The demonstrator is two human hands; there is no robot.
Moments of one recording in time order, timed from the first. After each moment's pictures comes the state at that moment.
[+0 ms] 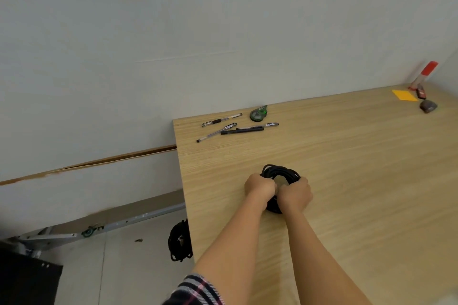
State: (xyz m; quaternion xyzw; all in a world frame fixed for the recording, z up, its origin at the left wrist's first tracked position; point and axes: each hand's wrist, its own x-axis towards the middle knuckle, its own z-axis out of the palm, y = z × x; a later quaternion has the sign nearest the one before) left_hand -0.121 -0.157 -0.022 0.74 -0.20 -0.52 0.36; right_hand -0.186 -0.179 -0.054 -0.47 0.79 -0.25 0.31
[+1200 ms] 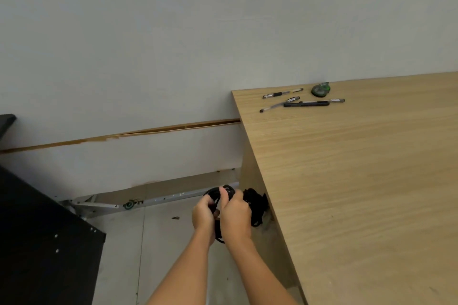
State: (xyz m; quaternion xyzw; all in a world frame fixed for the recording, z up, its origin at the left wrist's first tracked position) left_hand 0.074 0.040 -0.166 0.63 0.10 -0.48 0.60; right_hand 0.015 0.021 -0.128 -0.74 0.62 -0.09 0.27
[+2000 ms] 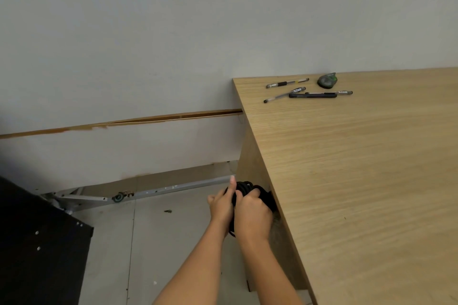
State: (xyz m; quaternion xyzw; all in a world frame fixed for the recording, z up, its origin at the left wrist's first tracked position) left_hand 0.061 0.005 -0.203 0.67 -0.09 -0.49 0.55; right_hand 0.002 0.007 -0.140 -0.75 0.64 0.02 0.12
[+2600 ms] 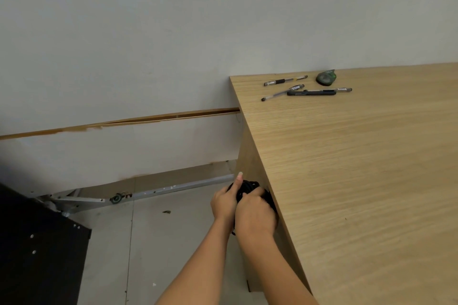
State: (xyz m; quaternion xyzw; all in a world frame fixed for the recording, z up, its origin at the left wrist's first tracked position) left_hand 0.055 -0.013 -0.205 0.71 -0.12 -0.45 0.53; right_hand -0.003 0.005 -0.118 -0.78 0.61 0.13 0.09
